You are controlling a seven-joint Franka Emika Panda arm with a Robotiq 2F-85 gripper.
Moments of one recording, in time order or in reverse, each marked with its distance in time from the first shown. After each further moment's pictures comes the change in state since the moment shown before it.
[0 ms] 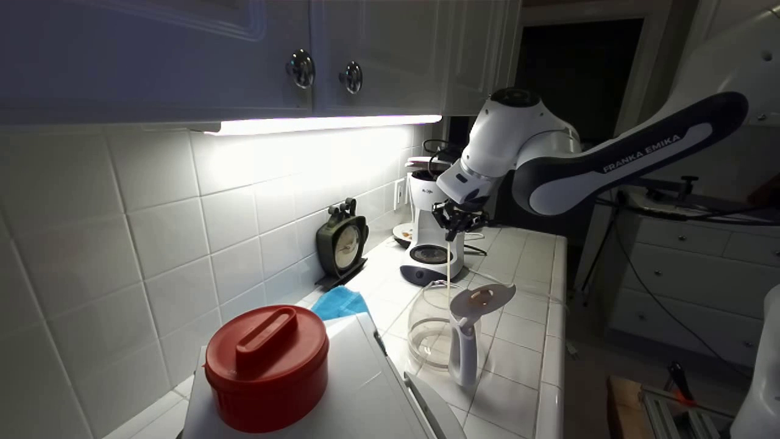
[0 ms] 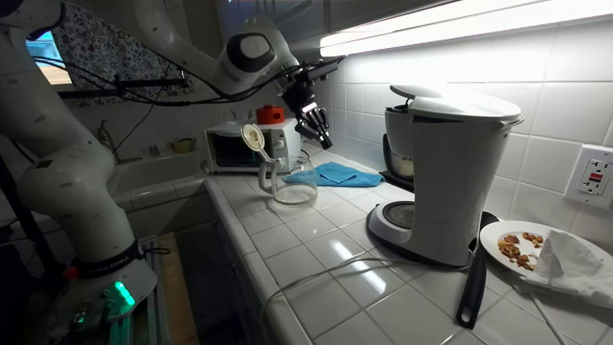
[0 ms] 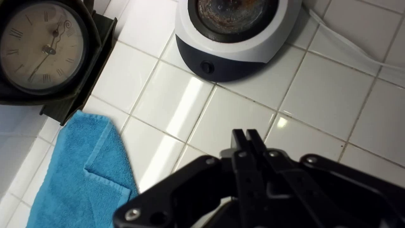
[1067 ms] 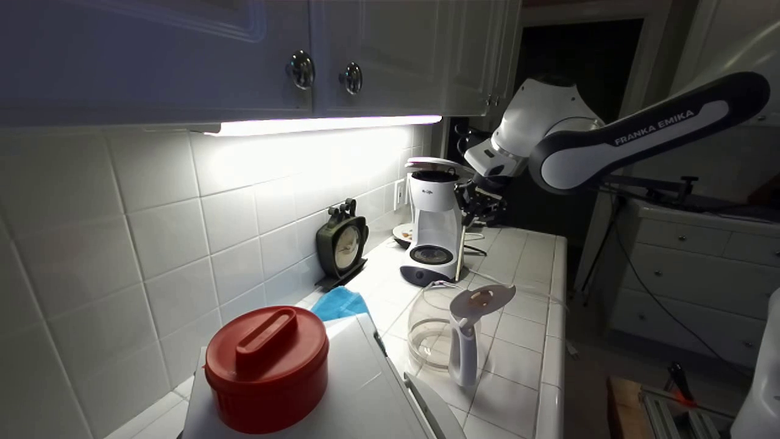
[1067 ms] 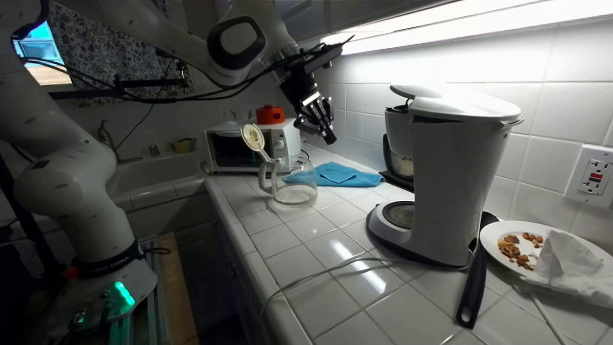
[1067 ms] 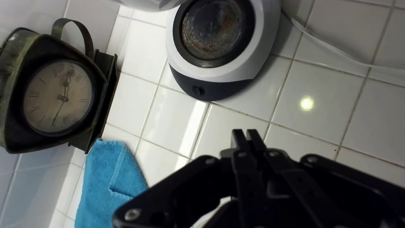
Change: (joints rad) arm -0.051 -0.095 -0.095 -0.050 0.196 0.073 -0.138
